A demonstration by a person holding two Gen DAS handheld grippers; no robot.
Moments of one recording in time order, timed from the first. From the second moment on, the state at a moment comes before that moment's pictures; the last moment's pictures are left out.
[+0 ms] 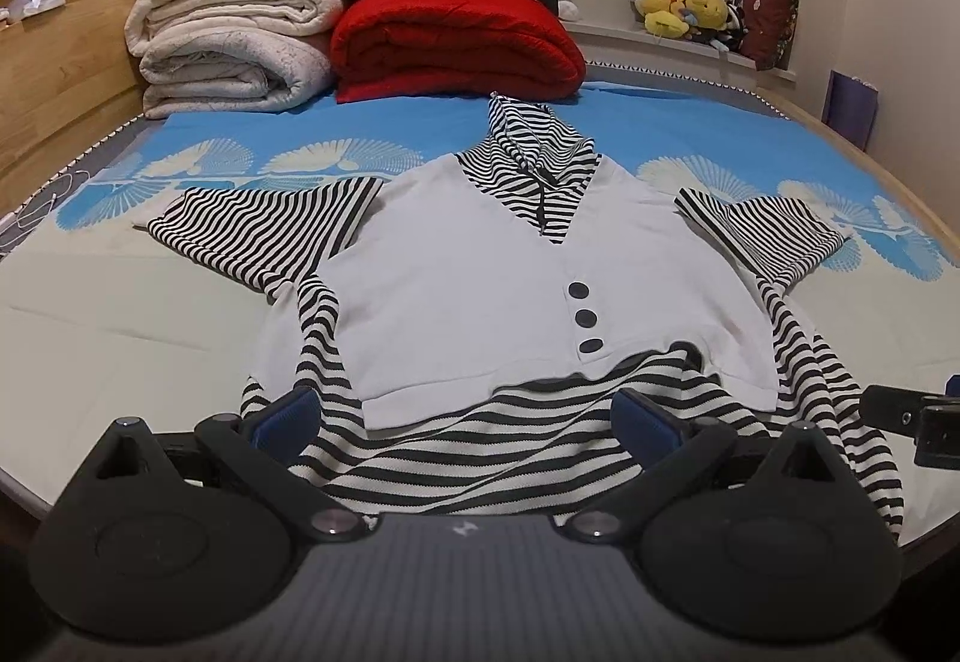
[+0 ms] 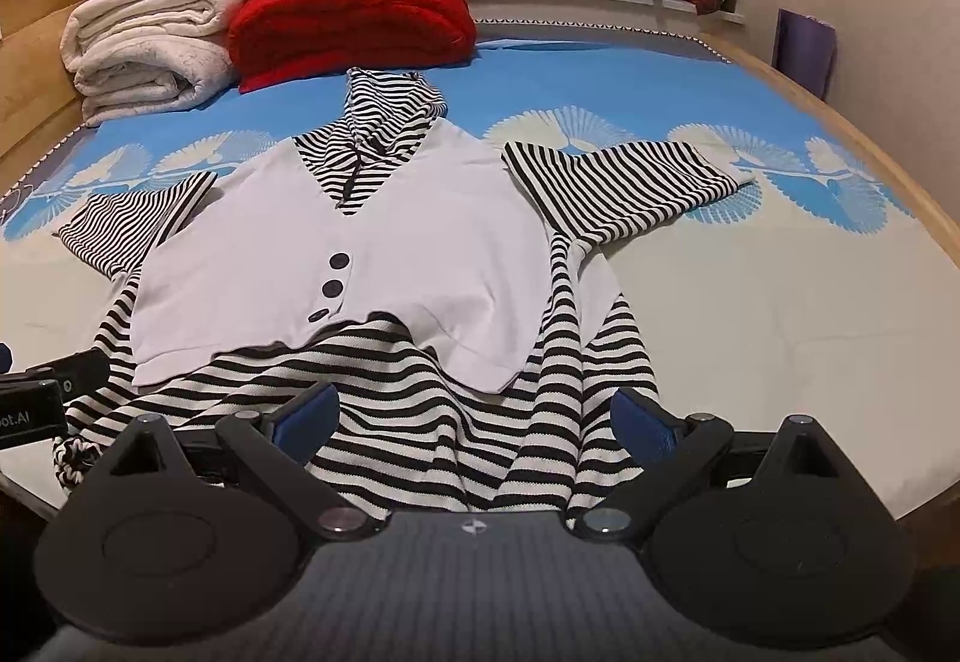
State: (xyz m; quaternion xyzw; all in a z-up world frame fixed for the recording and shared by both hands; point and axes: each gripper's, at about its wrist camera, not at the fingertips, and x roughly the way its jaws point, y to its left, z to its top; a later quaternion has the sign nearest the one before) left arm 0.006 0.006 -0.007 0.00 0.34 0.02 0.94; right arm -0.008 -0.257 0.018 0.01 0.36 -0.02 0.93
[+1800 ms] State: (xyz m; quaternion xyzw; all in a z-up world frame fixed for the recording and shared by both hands) left arm 0.230 0.290 -0.021 -0.09 0.30 0.19 0.93; right arm 0.170 -0.228 0.085 0.00 0.28 0.01 0.96
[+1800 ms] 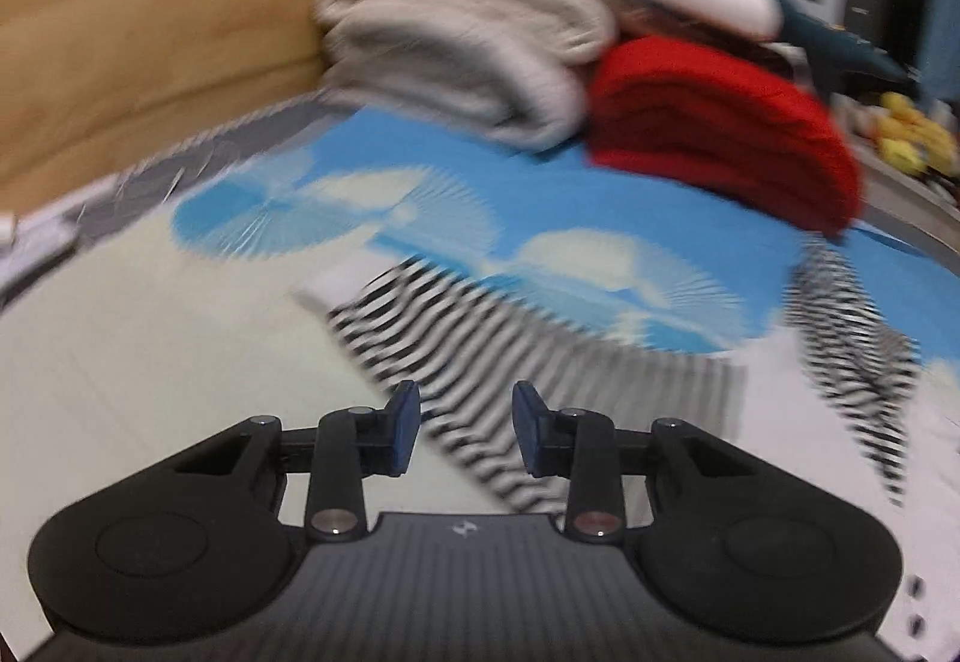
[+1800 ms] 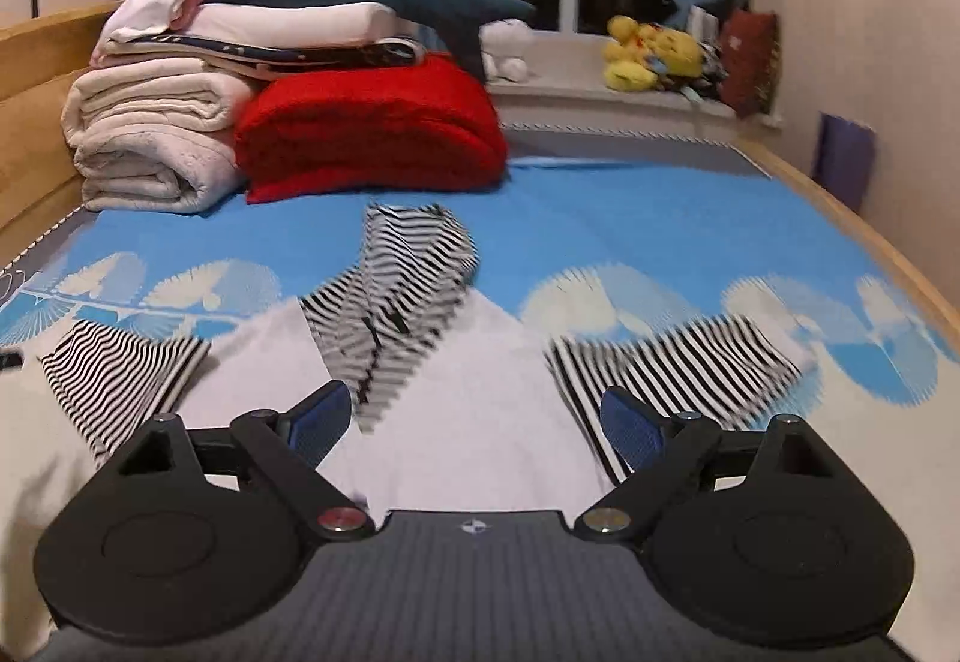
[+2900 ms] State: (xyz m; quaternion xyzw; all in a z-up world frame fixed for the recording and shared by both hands) left arm 0.321 0.200 0.033 -0.15 0.24 0.05 0.96; right arm 0.253 -0.235 -0.008 -0.01 0.40 0.04 0.92
